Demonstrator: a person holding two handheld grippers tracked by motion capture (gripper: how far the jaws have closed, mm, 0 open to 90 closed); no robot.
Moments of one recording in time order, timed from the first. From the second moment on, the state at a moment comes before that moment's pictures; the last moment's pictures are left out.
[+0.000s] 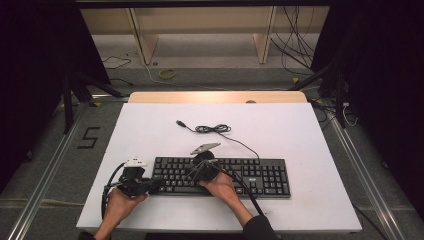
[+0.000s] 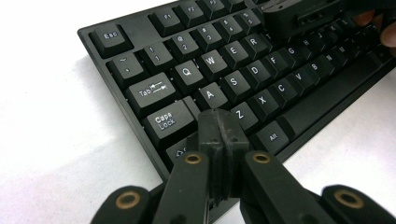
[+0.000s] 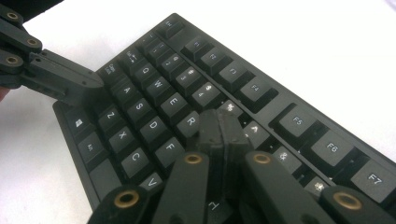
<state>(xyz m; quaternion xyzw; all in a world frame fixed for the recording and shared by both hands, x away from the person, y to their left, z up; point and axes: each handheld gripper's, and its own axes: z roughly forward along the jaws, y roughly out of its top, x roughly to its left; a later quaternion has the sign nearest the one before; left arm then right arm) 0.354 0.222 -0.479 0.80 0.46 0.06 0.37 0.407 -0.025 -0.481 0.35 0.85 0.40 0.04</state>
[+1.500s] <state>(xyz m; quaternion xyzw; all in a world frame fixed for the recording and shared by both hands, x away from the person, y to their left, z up) 0.364 0.211 -0.471 0.78 0.44 0.06 0.44 0.391 -0.086 -0.452 0.35 0.81 0.47 0.06</state>
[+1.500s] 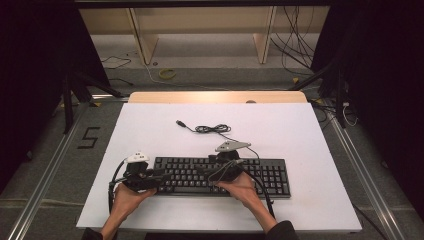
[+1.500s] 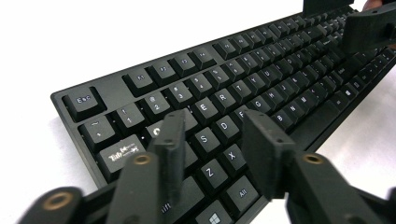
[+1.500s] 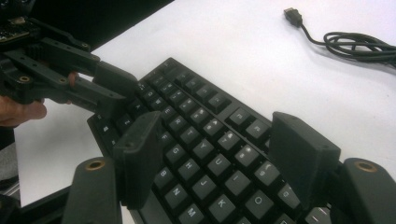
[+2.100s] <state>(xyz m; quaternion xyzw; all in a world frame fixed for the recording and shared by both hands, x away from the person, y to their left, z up) 0.369 0.208 -0.476 0.80 0.44 0.07 0.40 0.390 -0.089 -0.452 0.36 0.81 0.47 0.06</state>
